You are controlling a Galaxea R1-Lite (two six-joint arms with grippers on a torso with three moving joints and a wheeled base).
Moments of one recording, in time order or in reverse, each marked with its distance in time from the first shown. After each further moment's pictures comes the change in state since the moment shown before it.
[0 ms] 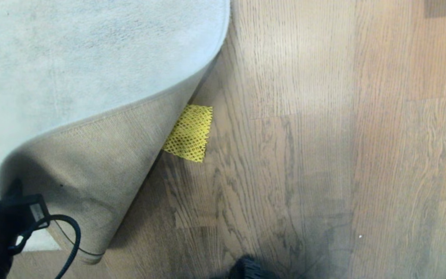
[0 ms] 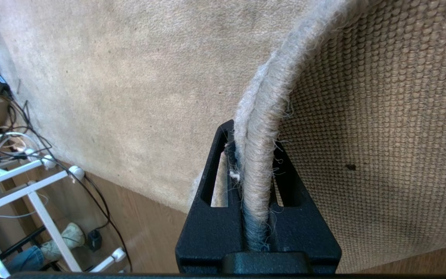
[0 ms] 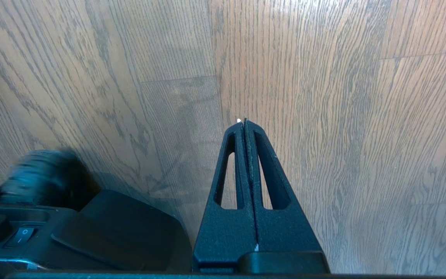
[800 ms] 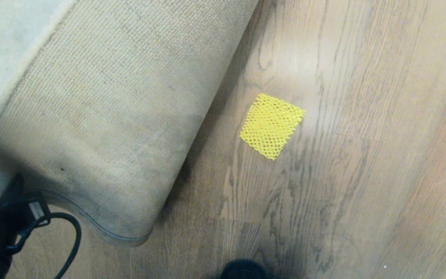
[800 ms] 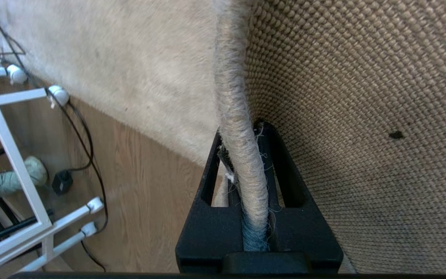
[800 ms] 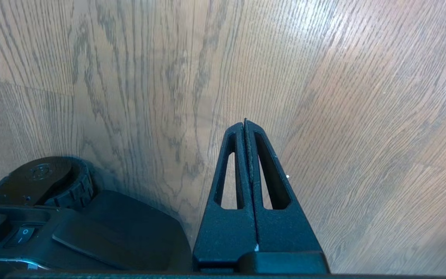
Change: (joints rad) left arm -0.001 -0.002 0.000 -0.005 -0.002 -0.001; right arm 0.000 0.000 0.000 -0.003 0.001 0.000
